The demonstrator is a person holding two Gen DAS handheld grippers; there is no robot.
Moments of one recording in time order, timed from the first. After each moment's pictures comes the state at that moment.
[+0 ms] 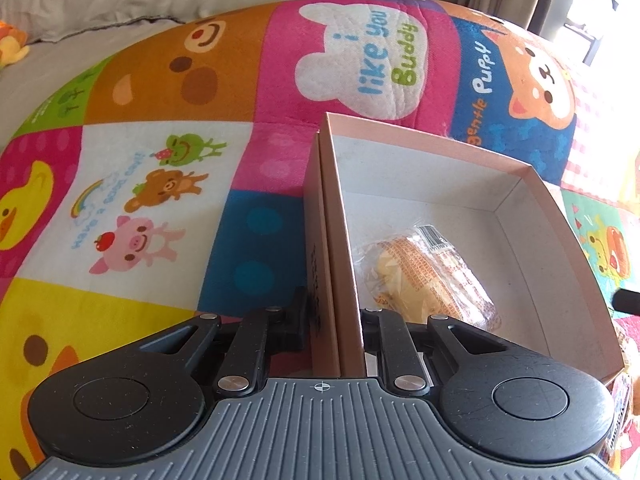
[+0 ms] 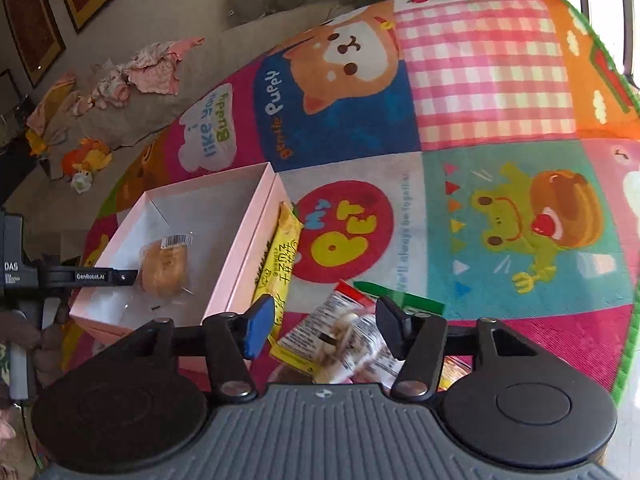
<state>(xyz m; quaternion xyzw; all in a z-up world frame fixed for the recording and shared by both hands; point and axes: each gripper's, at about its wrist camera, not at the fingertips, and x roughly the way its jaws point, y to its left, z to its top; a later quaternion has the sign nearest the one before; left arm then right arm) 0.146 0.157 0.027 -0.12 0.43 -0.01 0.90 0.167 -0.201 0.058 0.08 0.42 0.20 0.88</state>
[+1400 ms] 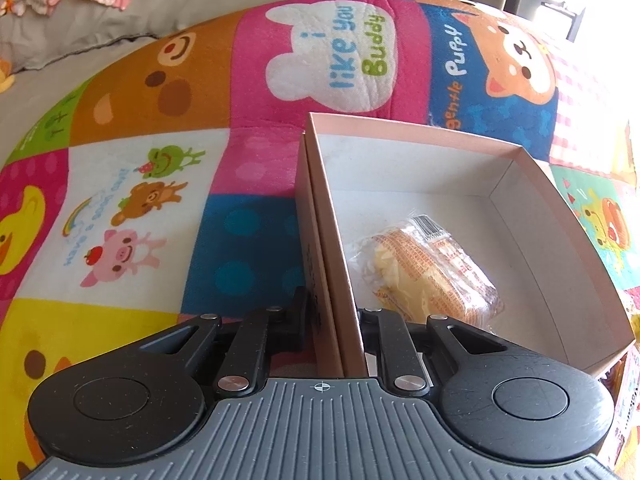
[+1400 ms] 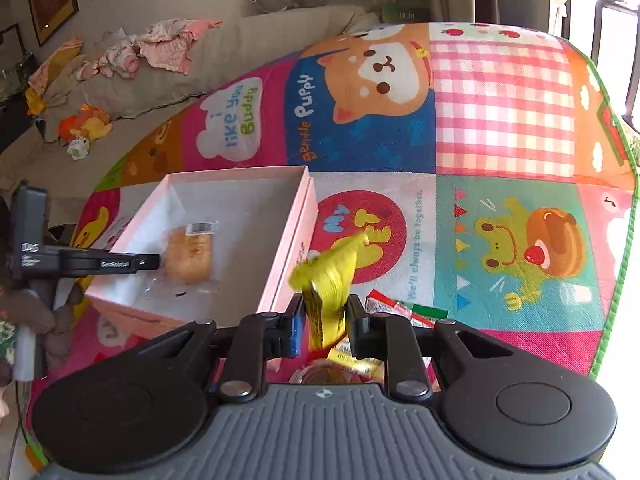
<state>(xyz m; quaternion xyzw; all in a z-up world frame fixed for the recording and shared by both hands) 0.143 0.138 0.027 -0.07 0.42 -0.02 0.90 0.082 -0.184 0.112 -0.02 0.39 0.19 0.90</state>
